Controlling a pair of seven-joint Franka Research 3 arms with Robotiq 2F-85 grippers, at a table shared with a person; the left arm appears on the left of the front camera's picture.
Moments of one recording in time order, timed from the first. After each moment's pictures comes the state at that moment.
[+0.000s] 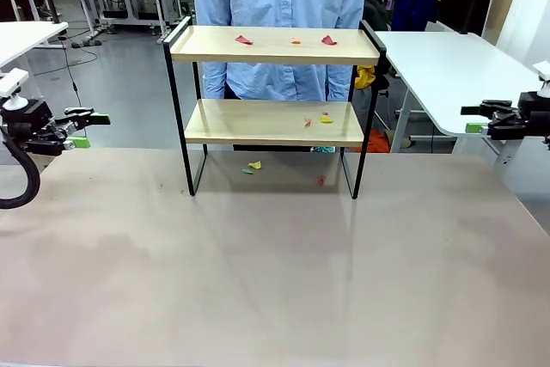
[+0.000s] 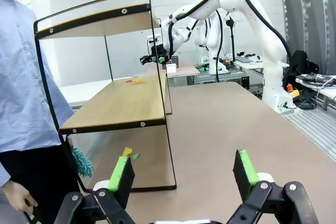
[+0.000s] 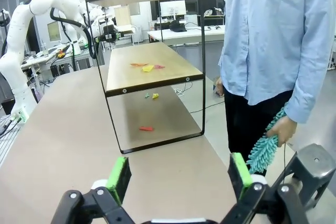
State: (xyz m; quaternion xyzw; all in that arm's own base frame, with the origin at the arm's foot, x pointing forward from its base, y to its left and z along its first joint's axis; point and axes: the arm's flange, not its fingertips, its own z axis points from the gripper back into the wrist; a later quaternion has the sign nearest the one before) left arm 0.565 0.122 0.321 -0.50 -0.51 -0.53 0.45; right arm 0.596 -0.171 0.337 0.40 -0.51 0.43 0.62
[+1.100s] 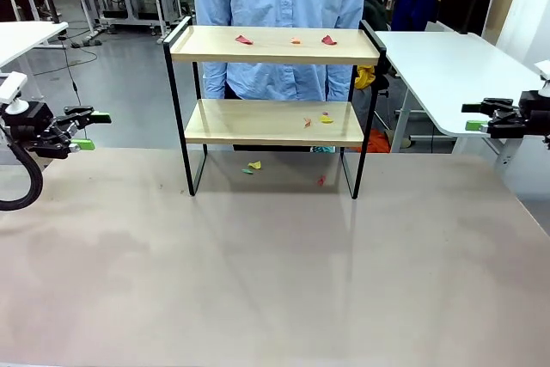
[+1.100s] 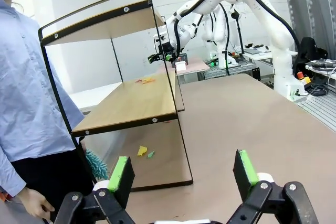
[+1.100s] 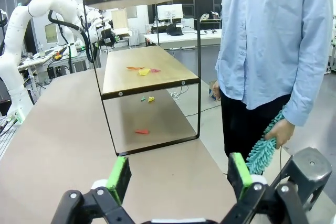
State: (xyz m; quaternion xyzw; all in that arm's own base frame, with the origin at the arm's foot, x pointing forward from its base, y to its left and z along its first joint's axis) left arm 0.570 0.123 0.315 -0.46 -0.54 -0.55 0.44; right arm 0.597 -0.172 0.338 0.40 -0.52 0.43 0.62
